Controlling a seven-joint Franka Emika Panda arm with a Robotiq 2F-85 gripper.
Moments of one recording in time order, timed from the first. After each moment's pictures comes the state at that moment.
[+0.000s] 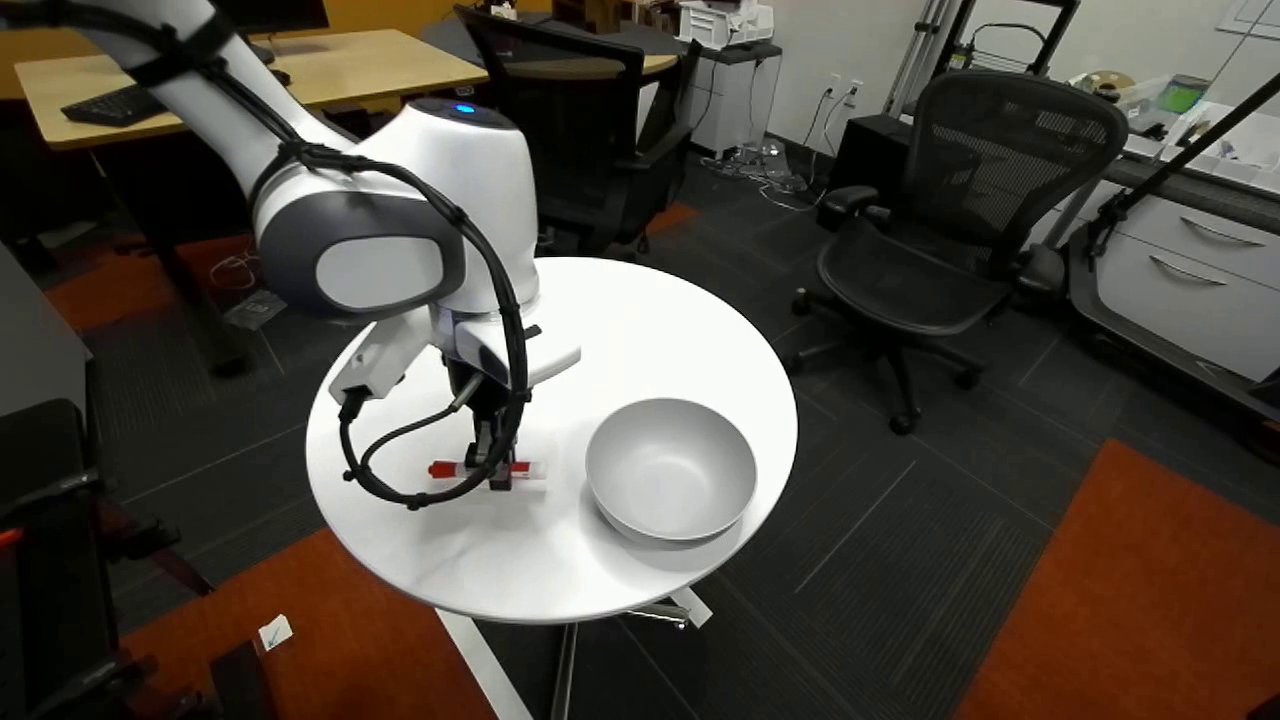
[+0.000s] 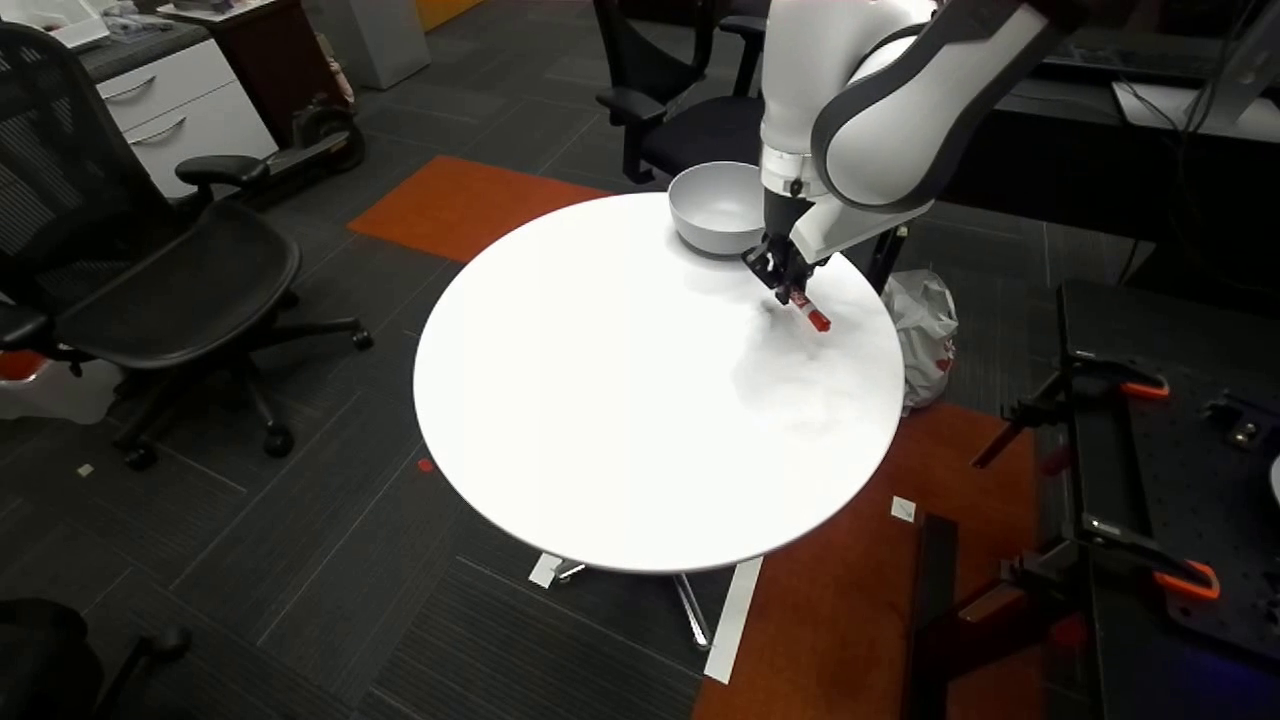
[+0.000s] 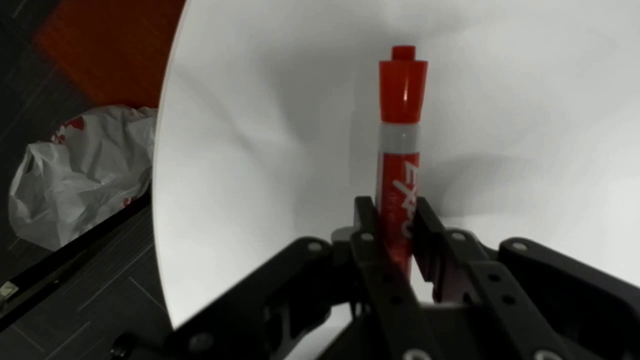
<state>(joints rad) -0.01 0.51 -0.20 -2.21 -0.01 2.66 0.55</state>
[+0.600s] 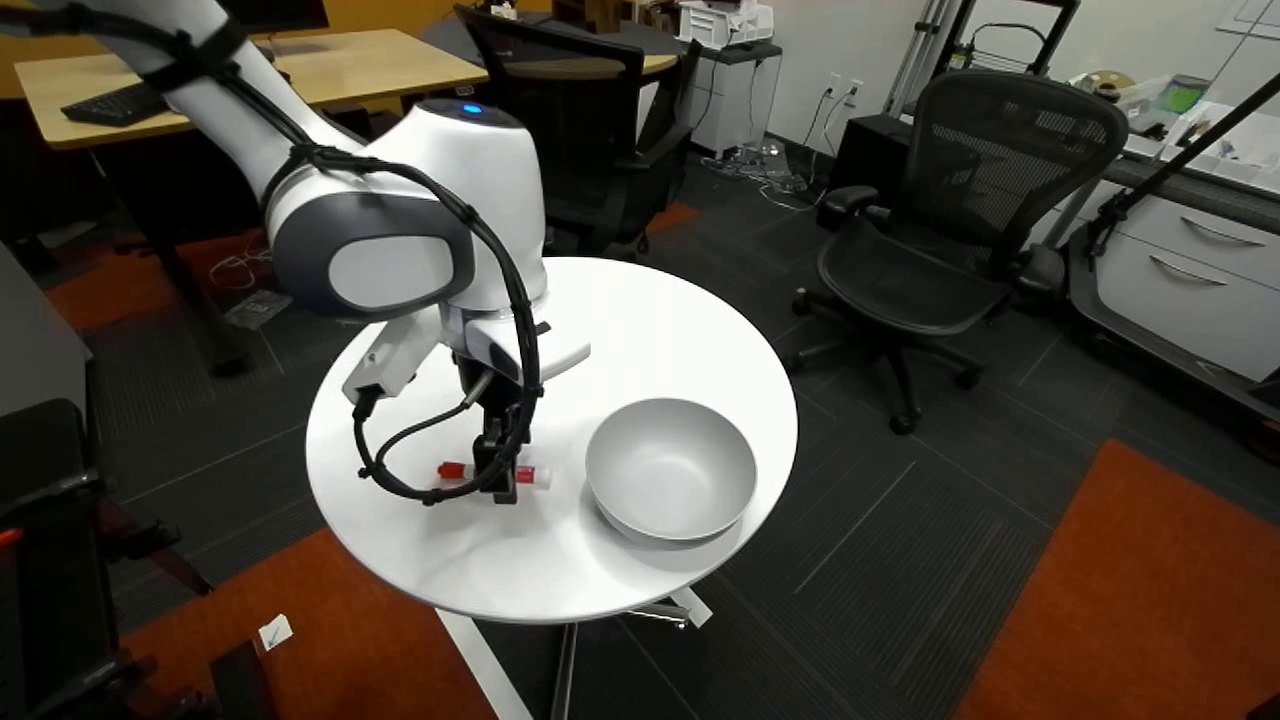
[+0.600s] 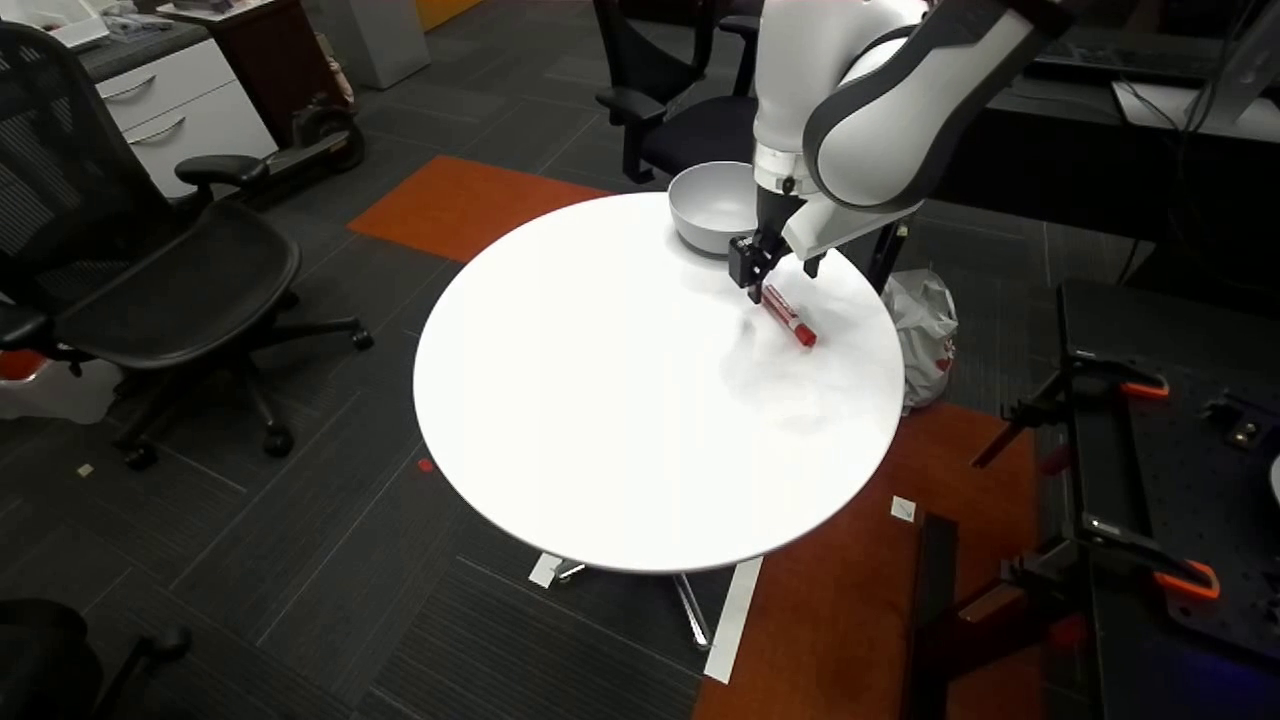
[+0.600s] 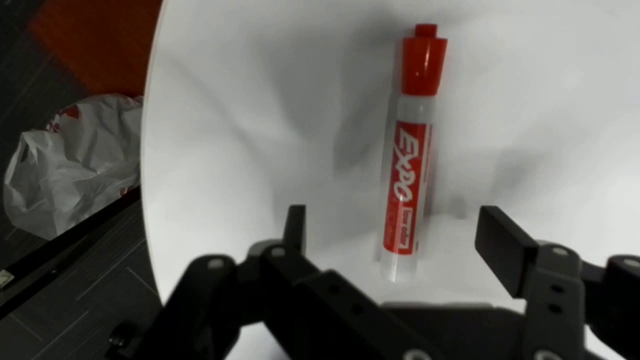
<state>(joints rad) 0.00 0.53 -0.21 -2.19 -0.01 2.67 0.55</state>
